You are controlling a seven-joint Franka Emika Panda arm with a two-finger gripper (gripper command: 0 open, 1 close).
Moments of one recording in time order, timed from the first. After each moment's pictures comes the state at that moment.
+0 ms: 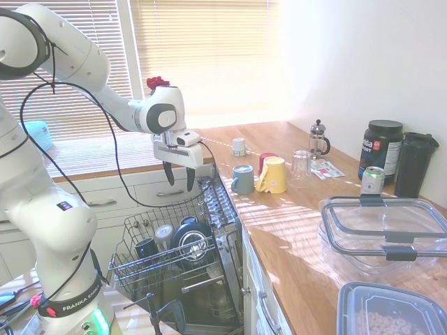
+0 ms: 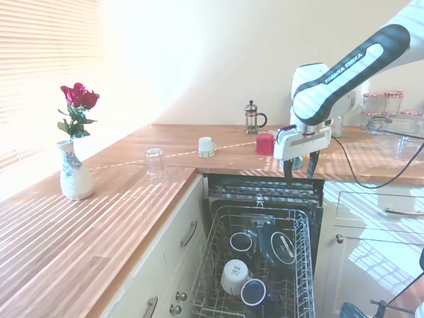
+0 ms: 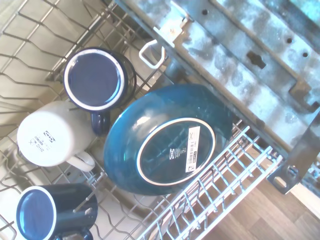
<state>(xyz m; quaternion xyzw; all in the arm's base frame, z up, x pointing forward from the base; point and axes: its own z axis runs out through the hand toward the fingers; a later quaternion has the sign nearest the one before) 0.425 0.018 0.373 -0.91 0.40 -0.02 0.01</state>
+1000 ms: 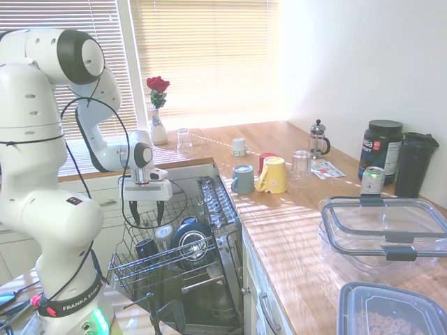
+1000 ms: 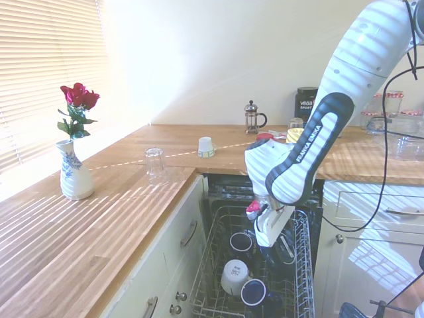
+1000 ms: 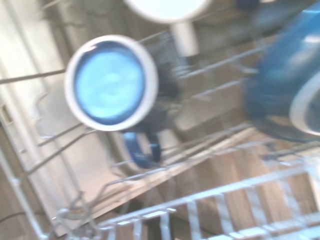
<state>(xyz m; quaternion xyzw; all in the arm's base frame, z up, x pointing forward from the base) 0.386 0.178 0.194 -0.98 0.17 0.07 -0.09</state>
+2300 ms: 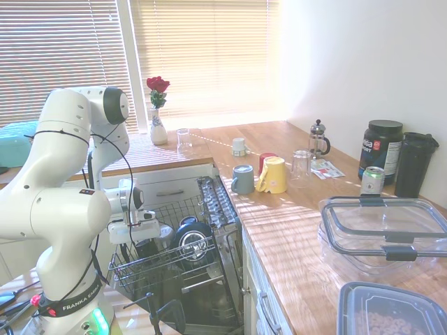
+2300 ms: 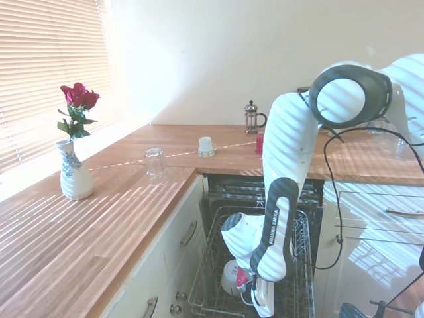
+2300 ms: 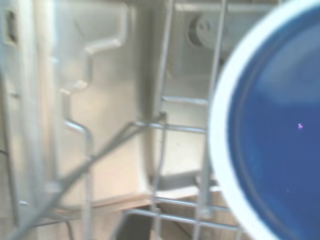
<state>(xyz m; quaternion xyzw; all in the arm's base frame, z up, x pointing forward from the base) 0.374 0.238 0.013 -0.98 -0.01 0.12 -0.15</state>
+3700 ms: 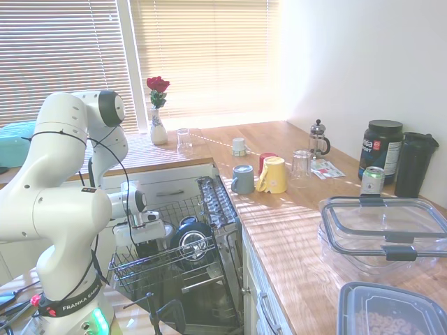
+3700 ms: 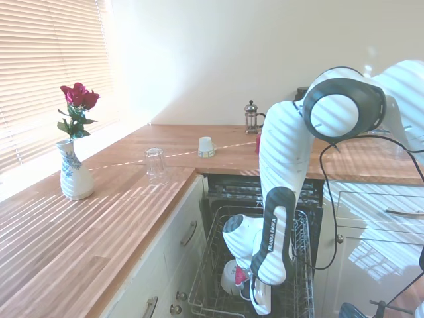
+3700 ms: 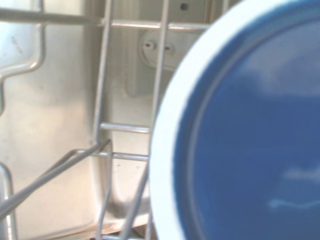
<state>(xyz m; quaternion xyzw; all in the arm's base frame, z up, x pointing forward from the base) 0.391 0.234 0.005 -0.98 -0.01 0.08 -0.16</state>
